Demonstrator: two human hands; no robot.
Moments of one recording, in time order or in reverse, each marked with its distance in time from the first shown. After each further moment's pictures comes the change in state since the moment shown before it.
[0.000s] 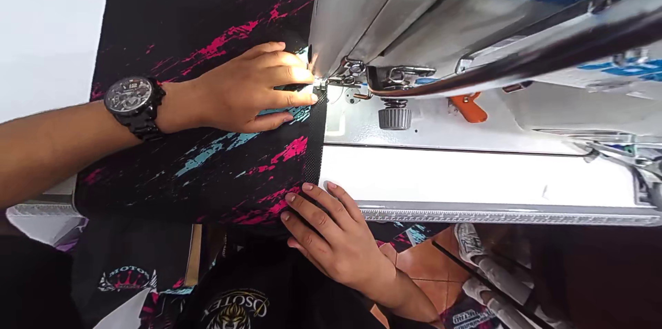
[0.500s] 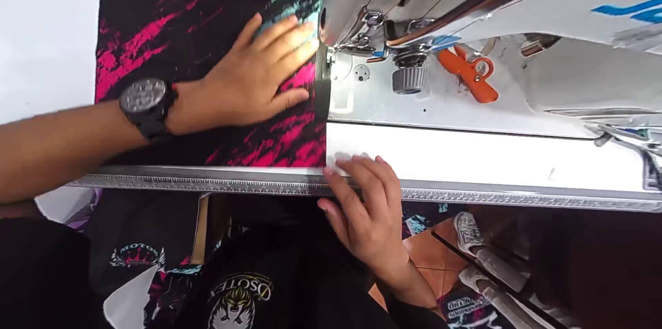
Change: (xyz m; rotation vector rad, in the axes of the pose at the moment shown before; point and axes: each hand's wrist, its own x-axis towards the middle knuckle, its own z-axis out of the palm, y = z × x) left_hand -0.002 0.039 0.003 0.039 -0.144 -0.492; right_hand -0.005 -0.003 -0.018 -0.123 0.130 0.263
